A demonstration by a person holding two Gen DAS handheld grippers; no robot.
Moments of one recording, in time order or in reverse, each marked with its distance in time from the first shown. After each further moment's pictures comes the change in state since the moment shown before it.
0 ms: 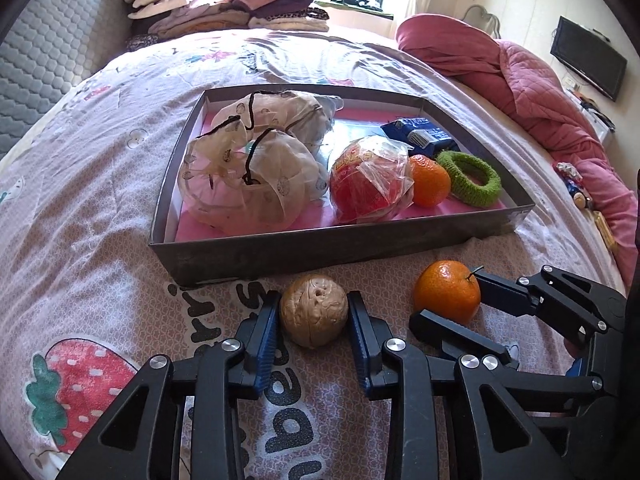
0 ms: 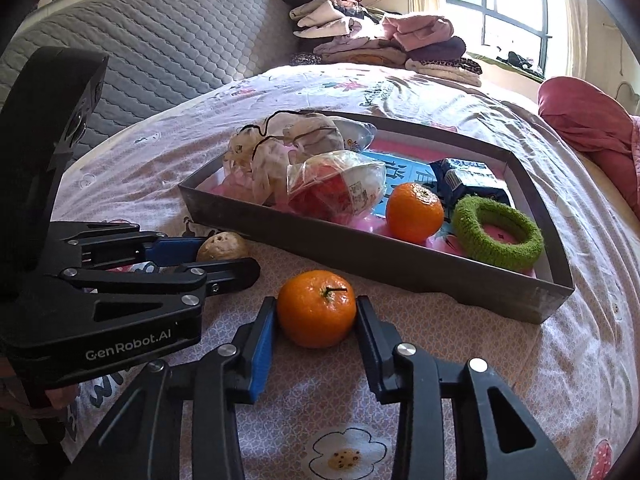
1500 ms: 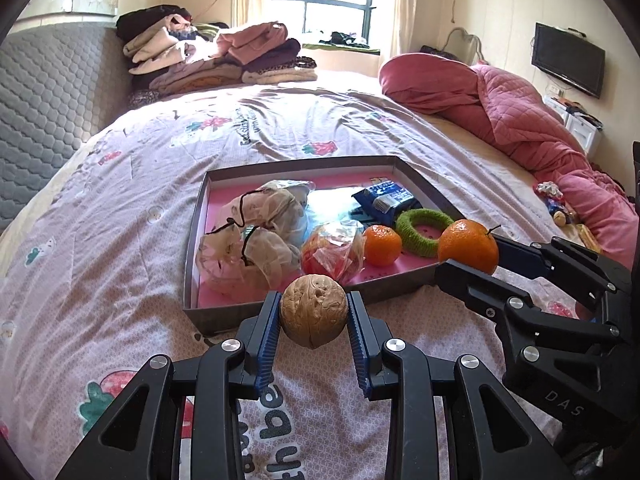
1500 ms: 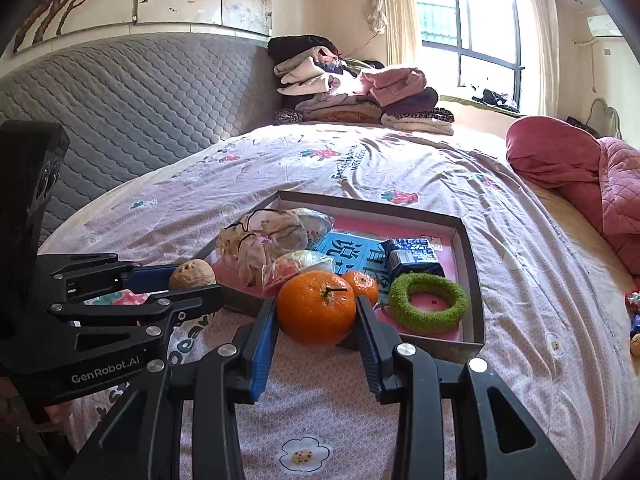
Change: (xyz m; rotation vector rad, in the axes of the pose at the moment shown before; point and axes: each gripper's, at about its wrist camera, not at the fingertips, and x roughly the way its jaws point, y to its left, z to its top) left arm -0.067 -0.027 0.020 0.068 -0.165 0.028; right arm -0.071 -0.018 0.031 0.021 -0.199 -0.063
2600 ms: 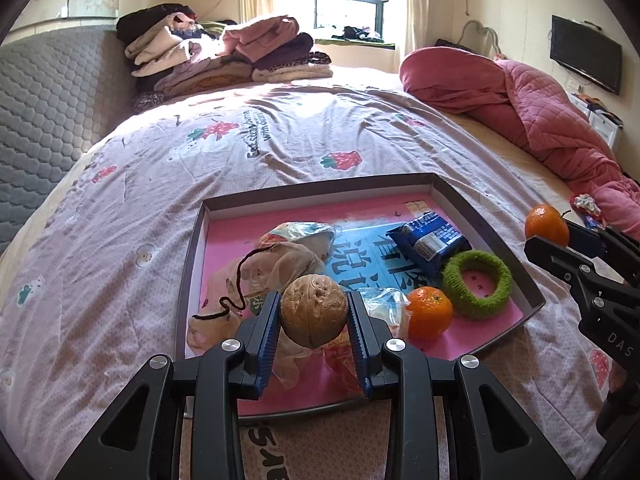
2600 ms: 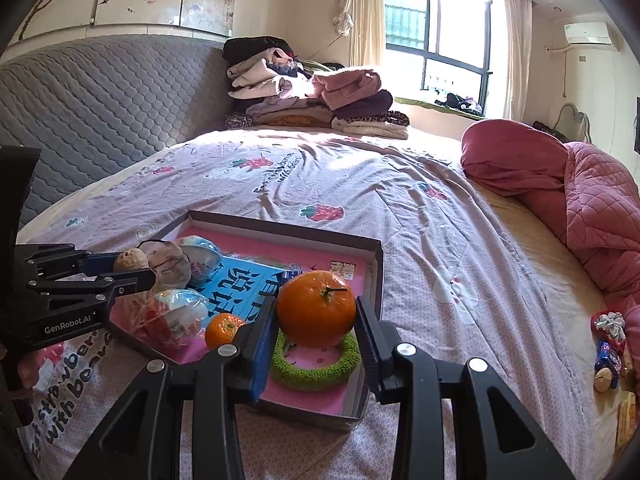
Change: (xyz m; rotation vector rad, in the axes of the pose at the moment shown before) left arm 0.073 0.010 0.053 0.002 0.025 0.070; right arm 0.039 -0.081 0.024 0.005 0.018 -0.144
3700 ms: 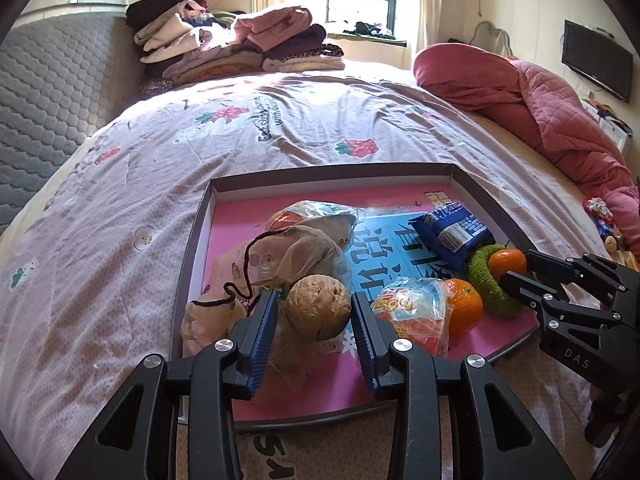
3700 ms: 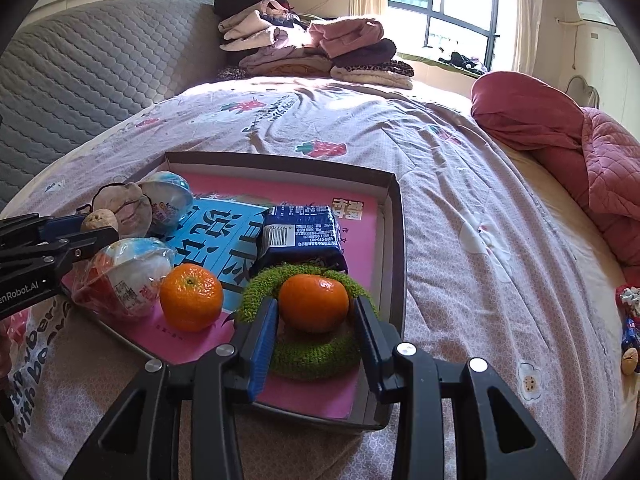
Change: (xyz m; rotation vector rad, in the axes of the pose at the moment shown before) left arm 0.019 0.011 -0.011 -0.035 0.009 0.013; right arm 0.053 -0.002 -0.024 0.008 0.160 -0.006
